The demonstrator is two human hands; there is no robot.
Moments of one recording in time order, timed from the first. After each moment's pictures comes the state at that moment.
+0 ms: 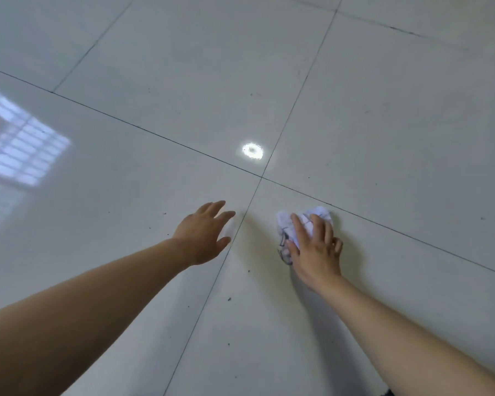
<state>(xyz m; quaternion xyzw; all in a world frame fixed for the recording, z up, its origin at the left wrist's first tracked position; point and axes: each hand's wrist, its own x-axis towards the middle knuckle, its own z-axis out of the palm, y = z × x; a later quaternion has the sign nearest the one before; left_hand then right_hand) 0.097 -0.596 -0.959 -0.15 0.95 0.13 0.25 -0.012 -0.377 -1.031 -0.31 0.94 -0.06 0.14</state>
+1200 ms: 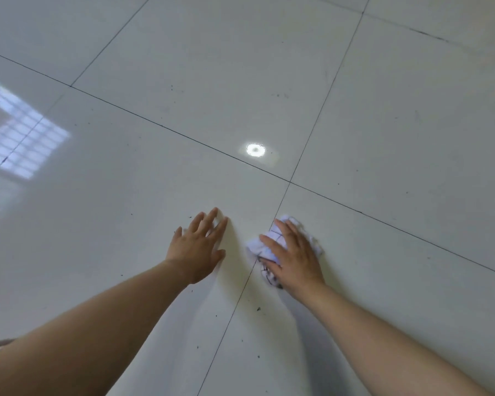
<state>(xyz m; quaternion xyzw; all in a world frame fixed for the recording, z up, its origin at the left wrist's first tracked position) 0.154 -0.641 -0.997 -0.20 0.93 0.09 0.30 0.036 -0.442 -1.063 -0.46 0.86 -0.20 0.10</state>
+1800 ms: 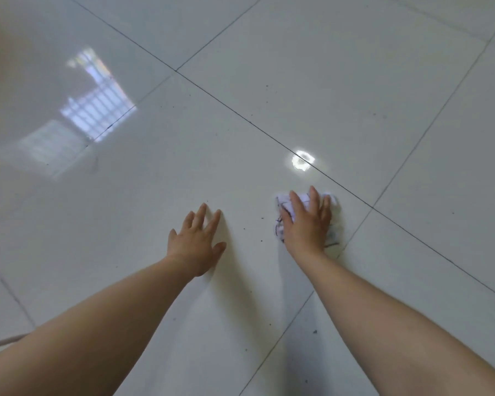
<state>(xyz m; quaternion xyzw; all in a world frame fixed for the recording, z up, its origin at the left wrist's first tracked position) 0.243 -0.713 -0.993 -0.40 0.86 0.14 0.29 0.052 -0.606 -1.055 -0.35 0.91 -0.22 0.11</state>
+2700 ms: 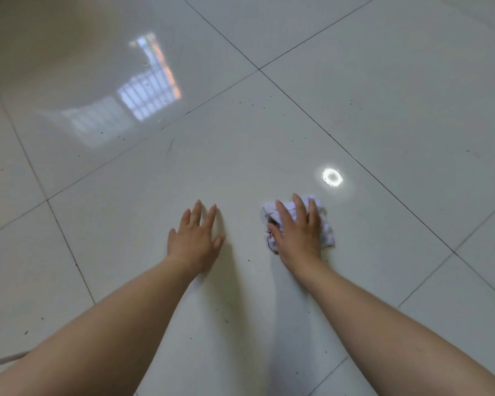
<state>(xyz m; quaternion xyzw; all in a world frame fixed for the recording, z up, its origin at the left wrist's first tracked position) 0.344 -0.766 -1.001 -0.55 0.78 0.19 0.21 0.155 -0.687 -1.047 -0.53 0.82 -0.15 0.17</state>
